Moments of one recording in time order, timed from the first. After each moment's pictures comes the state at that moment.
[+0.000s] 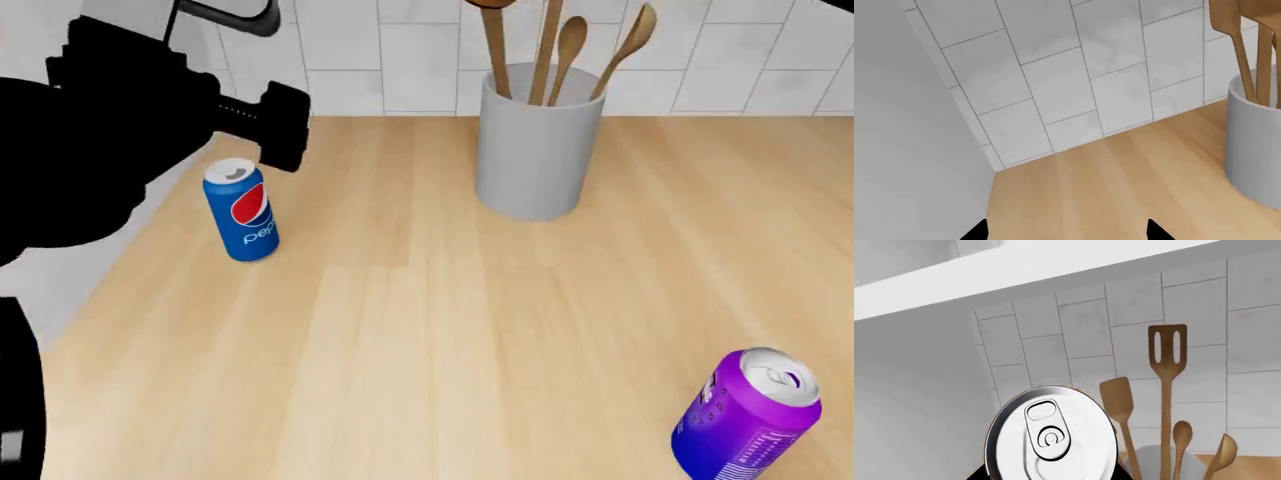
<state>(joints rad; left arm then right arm) -1.36 -0.45 0.25 0.20 -1.01 -1.55 -0.50 1.92 0.61 -0.80 -0.20 2.20 0.62 1.28</state>
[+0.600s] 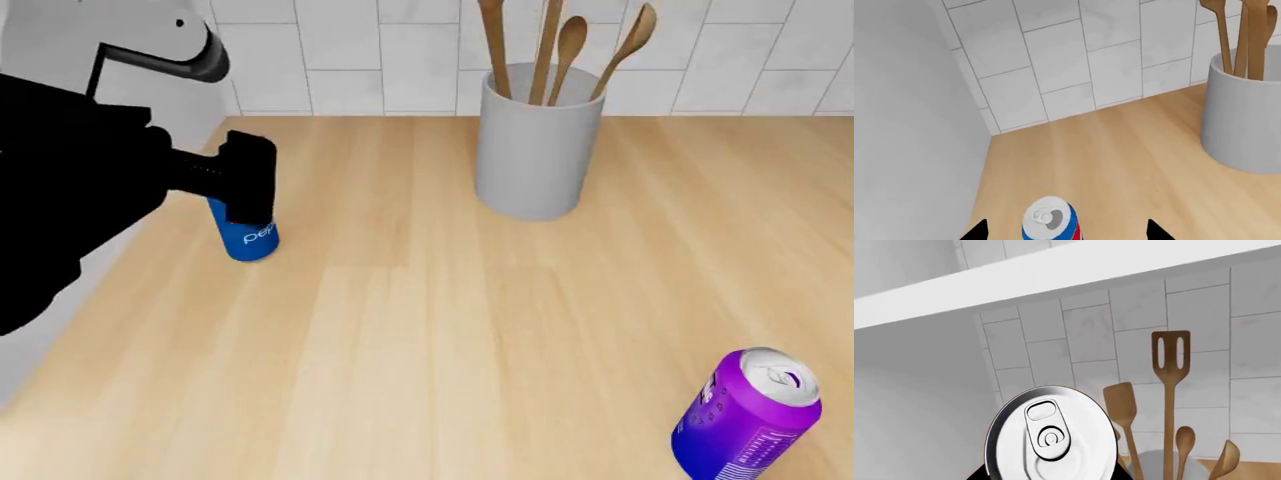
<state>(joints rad) -1.32 -0.66 0.26 0.23 -1.90 -1.45 -1.20 1.95 0.61 -0.80 -0.19 2.22 0.62 1.28</state>
